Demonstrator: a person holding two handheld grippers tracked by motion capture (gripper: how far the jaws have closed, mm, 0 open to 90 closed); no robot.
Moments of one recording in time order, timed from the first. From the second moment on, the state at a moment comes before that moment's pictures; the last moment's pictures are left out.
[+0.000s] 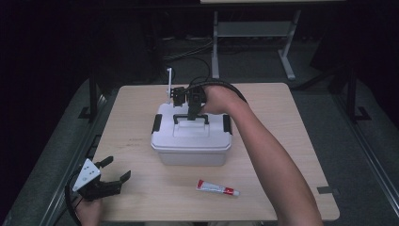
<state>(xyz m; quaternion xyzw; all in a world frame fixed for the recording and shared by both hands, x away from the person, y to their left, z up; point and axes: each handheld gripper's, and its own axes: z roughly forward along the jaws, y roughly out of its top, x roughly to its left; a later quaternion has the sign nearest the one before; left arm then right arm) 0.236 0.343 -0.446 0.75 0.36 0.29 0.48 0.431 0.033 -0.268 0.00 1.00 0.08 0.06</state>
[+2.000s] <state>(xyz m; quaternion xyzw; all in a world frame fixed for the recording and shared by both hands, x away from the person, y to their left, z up) 0.235 0.343 -0.446 0.75 0.36 0.29 0.48 0.419 0.000 -0.215 0.01 0.99 0.09 0.08</state>
